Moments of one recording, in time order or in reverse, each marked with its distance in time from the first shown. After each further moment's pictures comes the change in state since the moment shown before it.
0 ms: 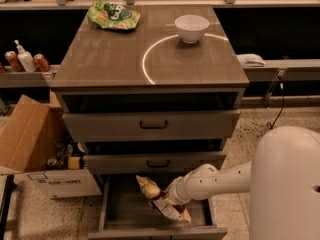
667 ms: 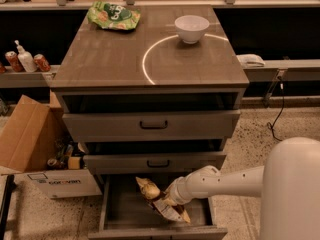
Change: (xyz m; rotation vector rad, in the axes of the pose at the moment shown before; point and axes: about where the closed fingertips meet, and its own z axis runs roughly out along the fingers) arm 0.006 -0.004 0.010 -0.020 -0.028 0.029
